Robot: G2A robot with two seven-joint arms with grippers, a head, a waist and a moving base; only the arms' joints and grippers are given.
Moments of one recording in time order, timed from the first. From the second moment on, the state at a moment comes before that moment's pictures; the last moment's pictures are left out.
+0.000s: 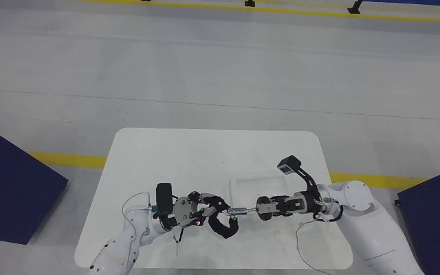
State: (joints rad) left arm 1.18 -1.22 -1.09 -1.40 1.58 -0.99 0.83; right arm -1.10 -0.91 1.18 -1.50 0.67 -0.40 1.42
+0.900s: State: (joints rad) left arm 1.18 -1.22 -1.09 -1.40 1.58 -0.99 0.83; right arm -1.14 -0.91 1.17 -1.50 0.72 -0.45 1.37
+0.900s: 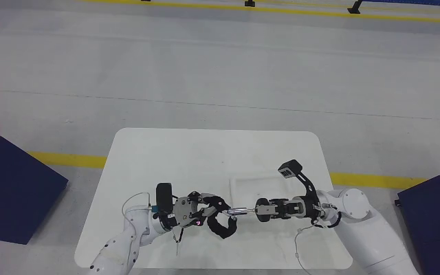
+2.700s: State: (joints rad) left arm 1.18 -1.20 -1.07 -1.44 1.45 -0.94 0.72; right arm -1.16 -0.94 1.18 -1.49 0.75 -0.45 1.37
